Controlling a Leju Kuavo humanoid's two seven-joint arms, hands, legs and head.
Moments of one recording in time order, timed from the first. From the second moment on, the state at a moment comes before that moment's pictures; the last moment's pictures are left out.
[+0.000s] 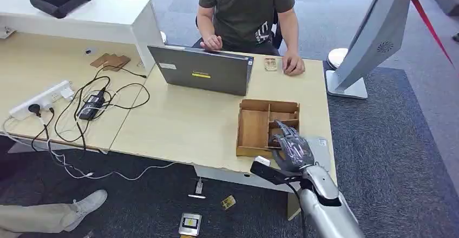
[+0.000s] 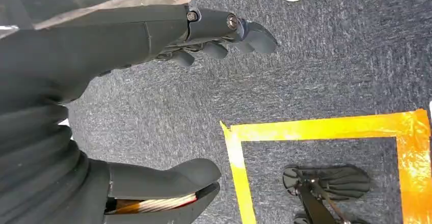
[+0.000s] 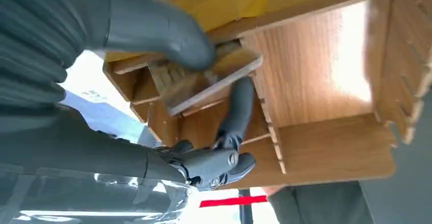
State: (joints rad) left arm -0.16 0.43 -0.68 -0.18 0.64 -0.30 -0.13; right arm -0.41 -0.03 0.48 -0.96 1.19 -0.15 -0.10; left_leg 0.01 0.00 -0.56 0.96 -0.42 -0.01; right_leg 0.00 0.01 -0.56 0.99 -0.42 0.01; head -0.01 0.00
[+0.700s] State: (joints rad) left arm -0.16 0.43 -0.69 -0.18 0.66 -0.30 -0.13; right arm -0.46 -0.02 0.47 -0.89 1.22 -0.13 -0.06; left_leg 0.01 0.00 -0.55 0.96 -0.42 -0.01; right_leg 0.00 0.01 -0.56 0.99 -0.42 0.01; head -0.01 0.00
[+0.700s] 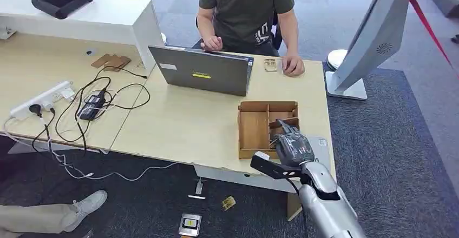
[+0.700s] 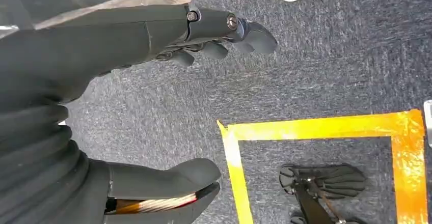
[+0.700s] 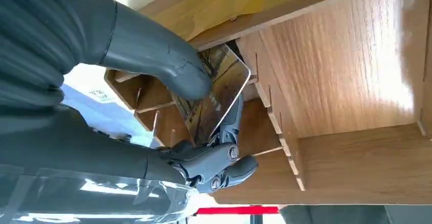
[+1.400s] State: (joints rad) left arm -0.17 0.43 -0.71 -0.18 0.66 -0.29 -0.13; right arm -0.45 -0.05 0.36 -1.27 1.12 -0.03 -0.10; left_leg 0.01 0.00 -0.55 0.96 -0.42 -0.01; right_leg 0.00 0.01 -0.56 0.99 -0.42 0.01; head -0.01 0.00
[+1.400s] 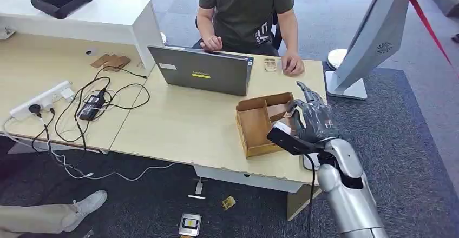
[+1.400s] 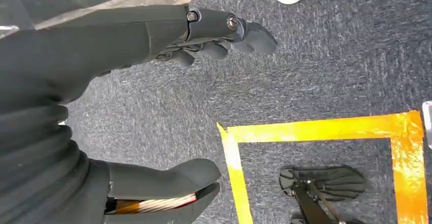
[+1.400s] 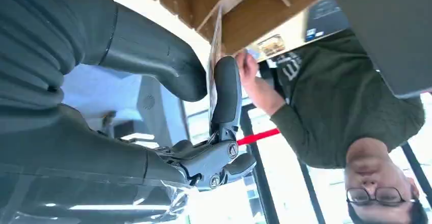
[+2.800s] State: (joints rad) left arm -0.33 0.39 -0.79 -0.18 0.59 -0.32 -0.03; right arm -0.97 0.22 0.36 -0.38 1.05 -0.13 -0.13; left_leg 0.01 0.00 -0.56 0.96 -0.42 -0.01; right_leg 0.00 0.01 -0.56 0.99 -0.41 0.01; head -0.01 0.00
